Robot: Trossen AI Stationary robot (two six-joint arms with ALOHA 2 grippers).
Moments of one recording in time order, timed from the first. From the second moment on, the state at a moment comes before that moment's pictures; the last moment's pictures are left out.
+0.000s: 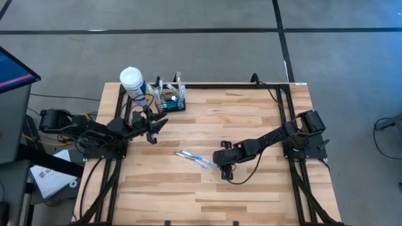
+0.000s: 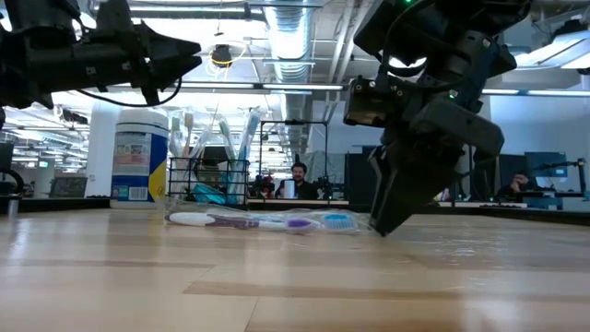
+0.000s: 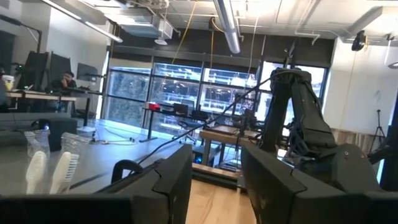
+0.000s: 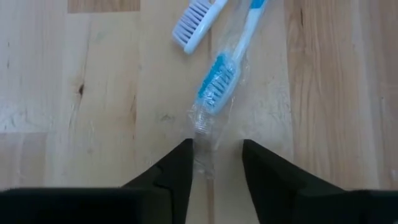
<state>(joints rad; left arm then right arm) 0.09 1.08 0.01 1.41 -0.23 -0.11 0.28 1.83 0.94 -0.19 0.09 0.26</state>
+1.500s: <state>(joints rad) -0.08 1.26 0.35 0.79 0.02 -0.06 0.25 1.83 1.42 -0.78 0.22 0.07</state>
